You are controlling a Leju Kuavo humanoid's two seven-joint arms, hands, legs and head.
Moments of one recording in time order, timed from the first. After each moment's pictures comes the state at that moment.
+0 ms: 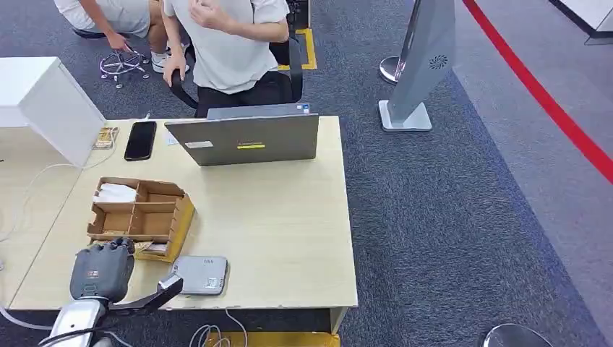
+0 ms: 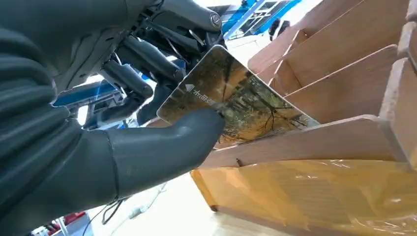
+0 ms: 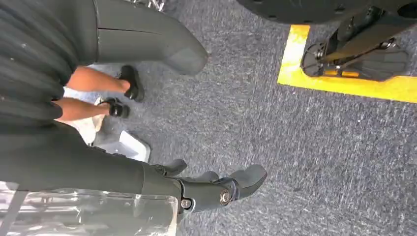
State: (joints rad) left arm -0.04 0.19 -0.26 -1.39 -1.54 0.07 0.10; right arm 0.45 0.30 -0.51 -1.24 0.74 0.35 0.25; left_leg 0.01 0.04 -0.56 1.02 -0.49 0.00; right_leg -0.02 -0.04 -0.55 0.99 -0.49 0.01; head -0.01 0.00
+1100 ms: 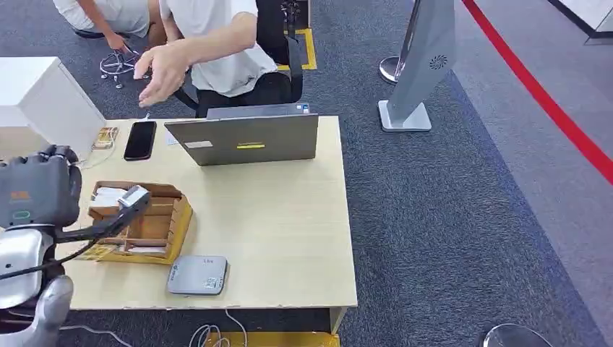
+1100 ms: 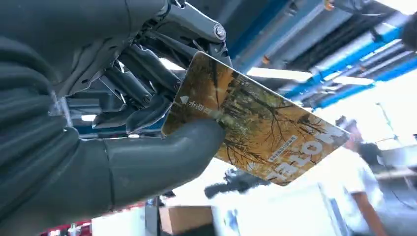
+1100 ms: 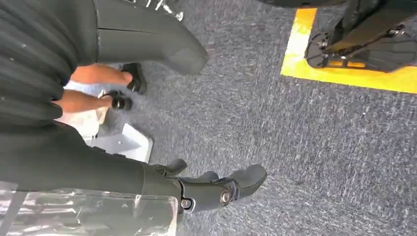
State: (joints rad) left arm -0.34 0.28 -0.34 -1.78 -1.54 -0.20 0.30; right arm 0.38 0.30 -0.58 -1.15 0.85 0.34 0.20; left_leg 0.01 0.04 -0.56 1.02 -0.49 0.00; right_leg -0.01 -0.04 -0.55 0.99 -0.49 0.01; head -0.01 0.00
